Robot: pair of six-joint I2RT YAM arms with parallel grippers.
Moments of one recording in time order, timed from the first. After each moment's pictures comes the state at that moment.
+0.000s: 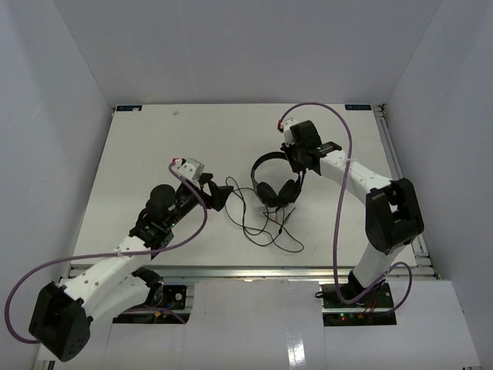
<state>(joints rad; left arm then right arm) -0.57 0.90 0.48 0.38 0.15 -0.18 0.48 1.71 1.29 -0.40 0.08 -0.14</state>
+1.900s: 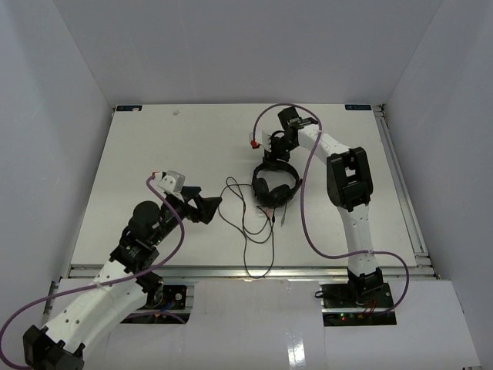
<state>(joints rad) -0.57 0.56 0.43 0.10 0.09 -0.29 0.40 2.34 1.95 -0.77 -0.51 -1.18</state>
